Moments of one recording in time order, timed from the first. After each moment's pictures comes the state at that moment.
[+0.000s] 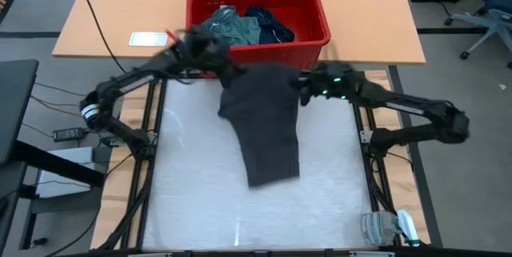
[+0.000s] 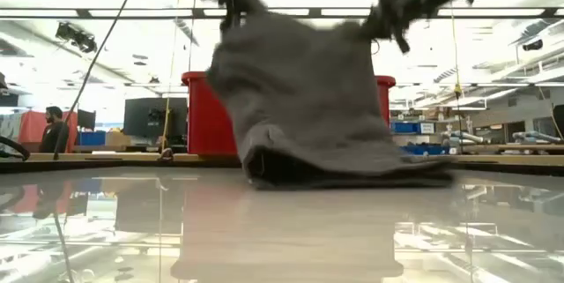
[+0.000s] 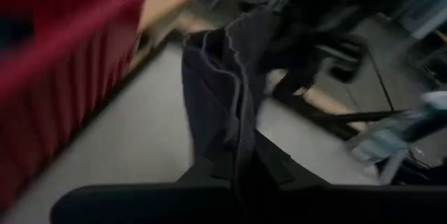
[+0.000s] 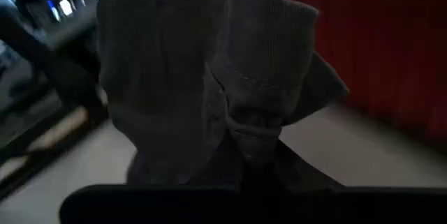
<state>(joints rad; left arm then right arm) 0.61 1.44 1.47 -0.44 0.47 -0.21 -0.48 1.09 0.86 -0.07 -0.03 0.35</state>
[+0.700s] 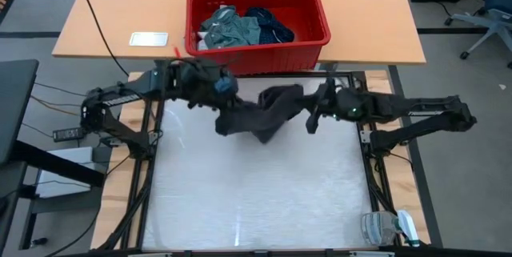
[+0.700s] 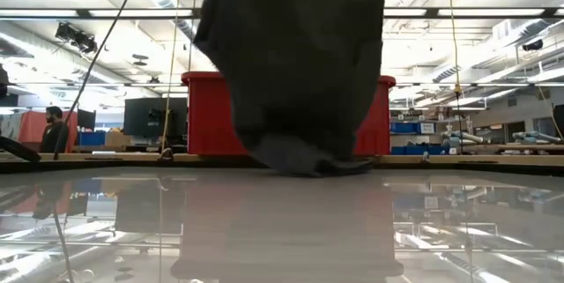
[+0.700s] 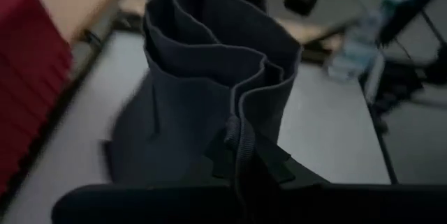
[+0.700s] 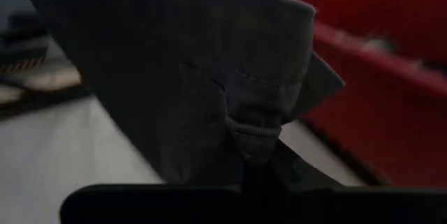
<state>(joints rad) 0.14 1.44 1.73 -0.81 0.07 -0.09 -0.02 1.03 1.03 -0.34 0.45 0.18</state>
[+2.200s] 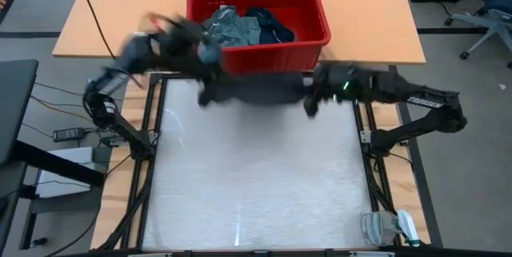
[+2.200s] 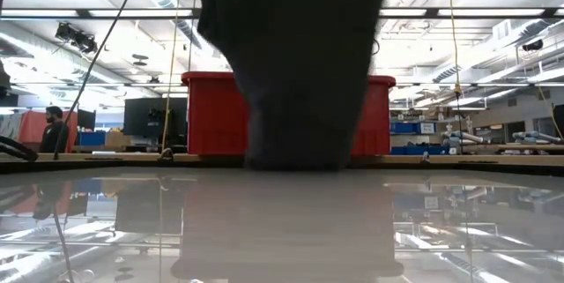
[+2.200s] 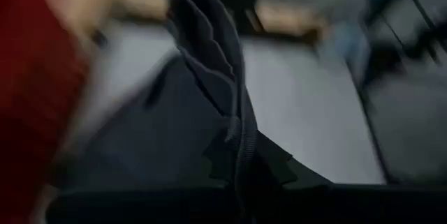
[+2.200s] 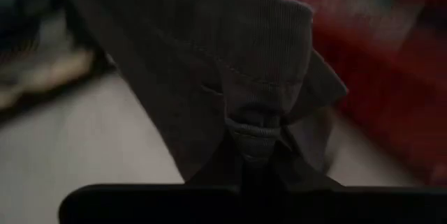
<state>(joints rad) 0.27 1.56 2.09 -1.20 0.27 0.05 -0.11 1.20 1.37 -0.85 0.25 0.43</state>
